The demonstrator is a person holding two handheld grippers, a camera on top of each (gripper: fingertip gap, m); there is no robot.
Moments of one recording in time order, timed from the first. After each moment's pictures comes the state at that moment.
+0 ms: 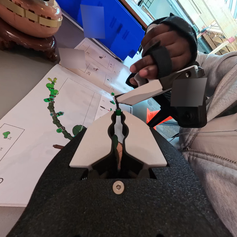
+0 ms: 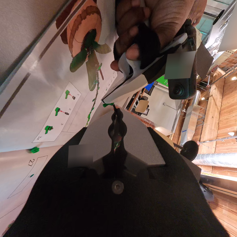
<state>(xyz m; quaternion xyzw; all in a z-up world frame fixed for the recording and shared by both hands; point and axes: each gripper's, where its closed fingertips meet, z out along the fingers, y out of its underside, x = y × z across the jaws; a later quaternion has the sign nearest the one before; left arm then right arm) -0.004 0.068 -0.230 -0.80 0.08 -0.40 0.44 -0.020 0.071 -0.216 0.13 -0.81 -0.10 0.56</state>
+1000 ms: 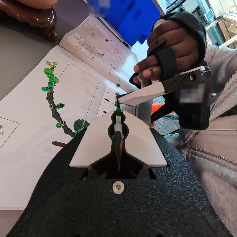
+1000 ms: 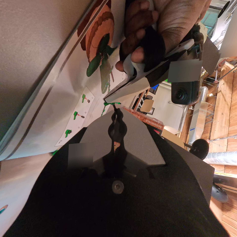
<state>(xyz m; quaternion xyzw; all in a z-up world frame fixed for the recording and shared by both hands) 0.000 0.070 -0.248 -0.83 0.07 -0.39 0.38 -0.013 0.074 -0.235 0.11 -0.82 -0.08 0.56</state>
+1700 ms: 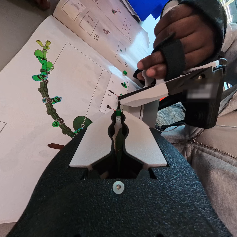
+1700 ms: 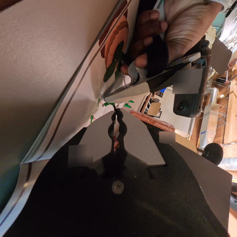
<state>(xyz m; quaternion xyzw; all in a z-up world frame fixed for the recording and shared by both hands) 0.008 0.070 -0.269 -0.87 0.08 -0.38 0.31 -0.007 0.073 -0.255 0.10 -0.83 -0.05 0.54</state>
